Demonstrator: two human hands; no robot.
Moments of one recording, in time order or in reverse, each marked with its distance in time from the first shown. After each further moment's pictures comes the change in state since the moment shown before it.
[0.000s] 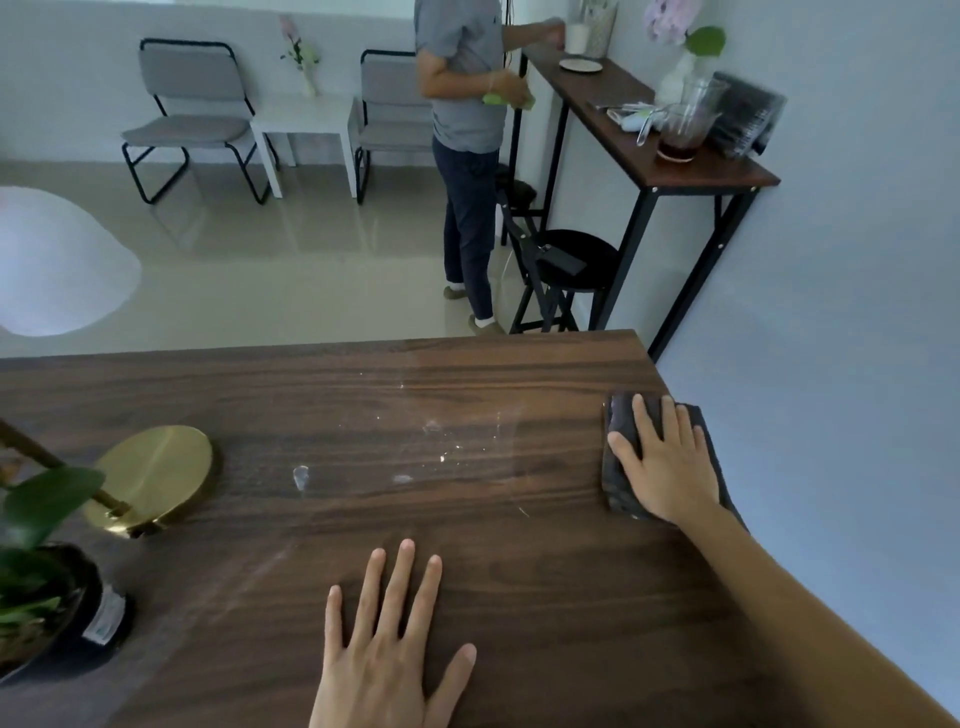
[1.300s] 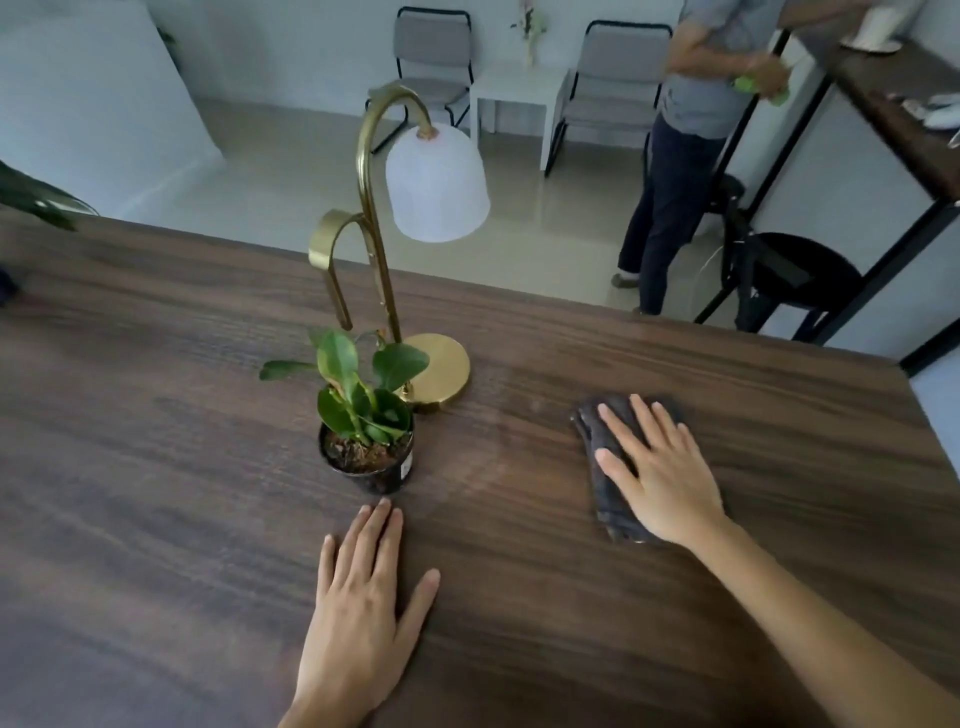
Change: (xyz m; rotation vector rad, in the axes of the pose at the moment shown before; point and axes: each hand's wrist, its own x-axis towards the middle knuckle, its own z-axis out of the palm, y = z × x) left_hand -0.118 -0.145 -0.048 -0.028 0.120 -0.426; right_hand -0.074 -0.209 0.023 -0.015 -0.137 -0.618
